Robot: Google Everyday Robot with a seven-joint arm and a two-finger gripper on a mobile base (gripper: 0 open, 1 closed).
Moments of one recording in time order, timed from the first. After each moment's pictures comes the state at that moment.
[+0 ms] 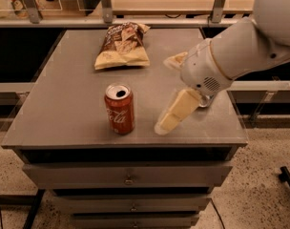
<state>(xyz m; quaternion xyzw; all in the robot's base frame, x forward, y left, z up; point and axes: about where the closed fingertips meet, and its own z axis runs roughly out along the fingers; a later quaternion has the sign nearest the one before) 0.475 -0.046 0.911 -0.62 0.69 0.18 0.32</state>
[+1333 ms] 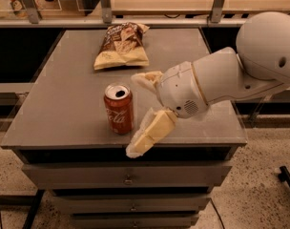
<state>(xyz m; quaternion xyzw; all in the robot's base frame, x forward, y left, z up) 0.423 0.024 0.911 -0.62 0.61 0.33 0.37</state>
